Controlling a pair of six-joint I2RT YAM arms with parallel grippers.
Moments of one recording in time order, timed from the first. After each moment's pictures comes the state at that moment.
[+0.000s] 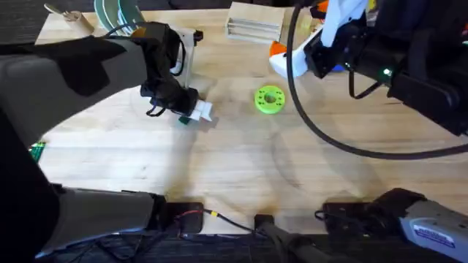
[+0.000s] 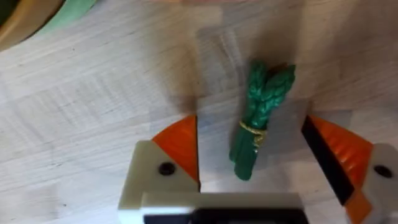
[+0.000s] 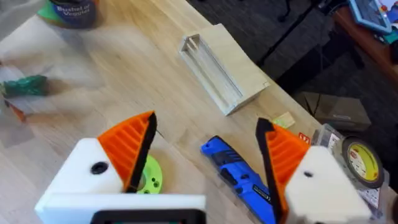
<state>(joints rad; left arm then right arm) -0.12 1.55 0.90 -0.74 0.04 0.16 0.46 1.13 0.86 -0.16 0.00 -0.39</state>
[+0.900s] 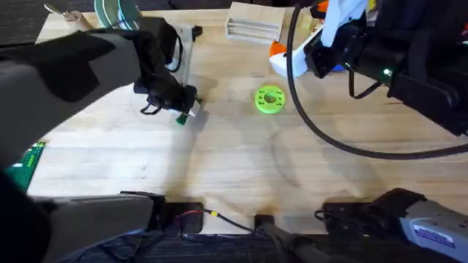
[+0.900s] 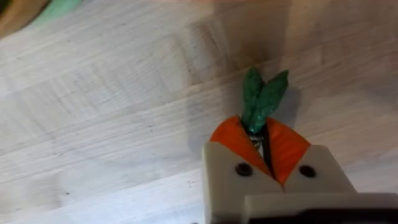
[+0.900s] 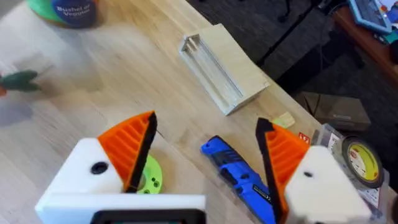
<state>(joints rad) -0.12 1.50 0.94 -0.83 0.07 0.17 0.46 1.13 0.86 -0.16 0.00 -0.39</state>
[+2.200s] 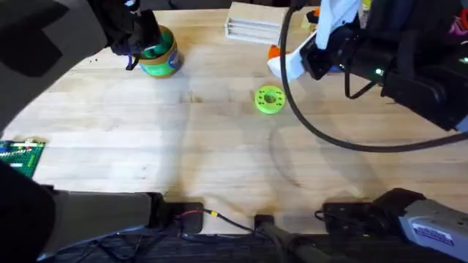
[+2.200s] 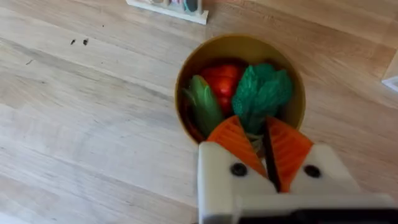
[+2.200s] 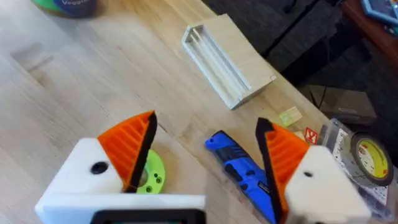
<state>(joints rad) 0.03 1.53 1.13 -0.44 -0.19 -0.27 0.46 1.17 0.86 -0.16 0.00 -0.39</state>
